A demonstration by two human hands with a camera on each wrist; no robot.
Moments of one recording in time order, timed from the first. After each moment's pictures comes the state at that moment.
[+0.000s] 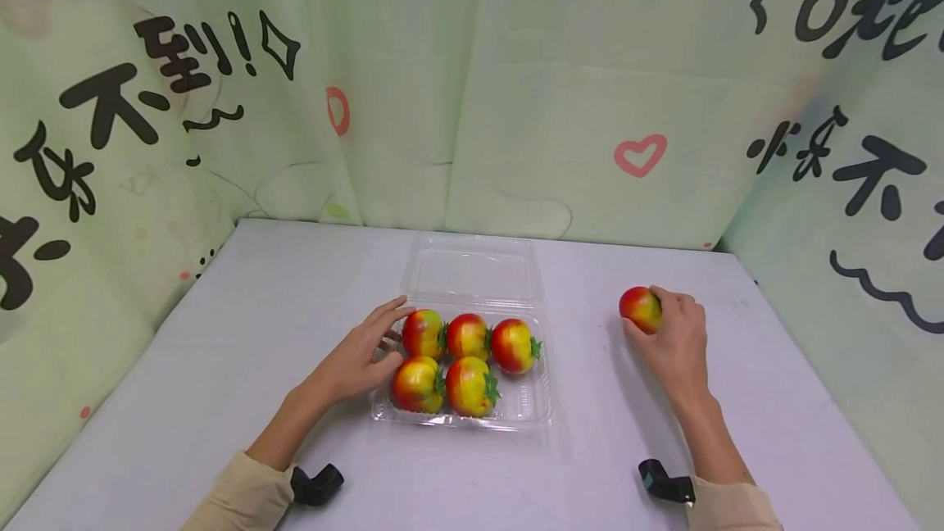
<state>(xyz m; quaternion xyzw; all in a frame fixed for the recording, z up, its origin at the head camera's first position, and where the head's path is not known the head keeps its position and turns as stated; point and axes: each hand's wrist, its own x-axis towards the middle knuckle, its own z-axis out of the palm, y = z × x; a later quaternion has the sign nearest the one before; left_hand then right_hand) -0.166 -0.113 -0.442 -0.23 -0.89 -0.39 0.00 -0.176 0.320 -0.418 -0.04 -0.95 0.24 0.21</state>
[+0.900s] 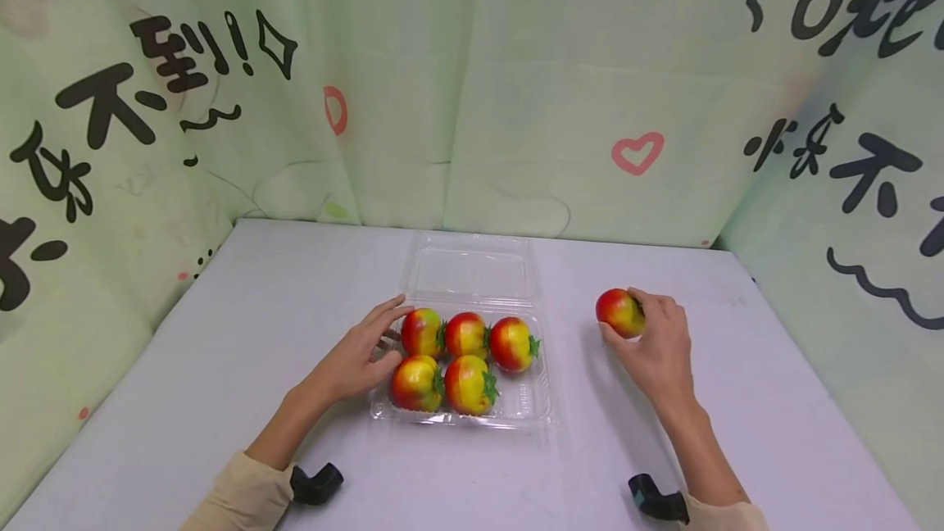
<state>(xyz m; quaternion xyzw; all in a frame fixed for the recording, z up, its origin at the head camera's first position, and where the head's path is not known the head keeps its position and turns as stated) -0.167 -0.113 -0.443 -0.24 -0.89 -0.40 0.00 -0.158 0.293 -0.409 0.00 -0.94 0.25 0.23</state>
